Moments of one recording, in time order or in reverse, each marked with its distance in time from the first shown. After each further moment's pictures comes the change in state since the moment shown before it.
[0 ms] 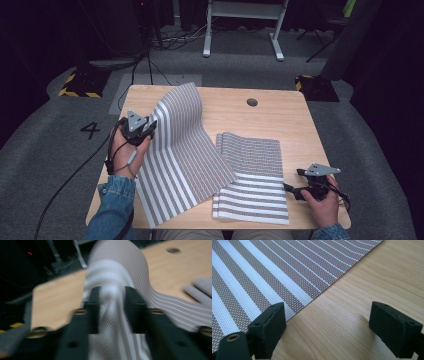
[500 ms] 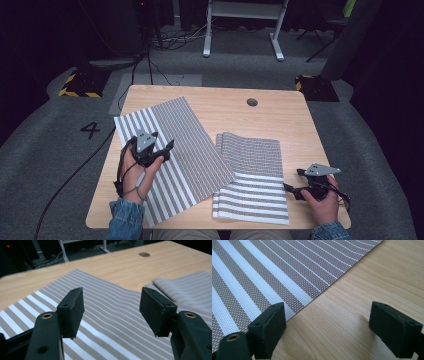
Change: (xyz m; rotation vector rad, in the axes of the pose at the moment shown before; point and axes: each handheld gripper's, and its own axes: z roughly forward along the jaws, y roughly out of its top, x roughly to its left) left arm -0.059 -0.034 -0.043 0.020 -0.150 -0.077; right arm 0.000 0.000 0.000 0.003 0.000 0.000
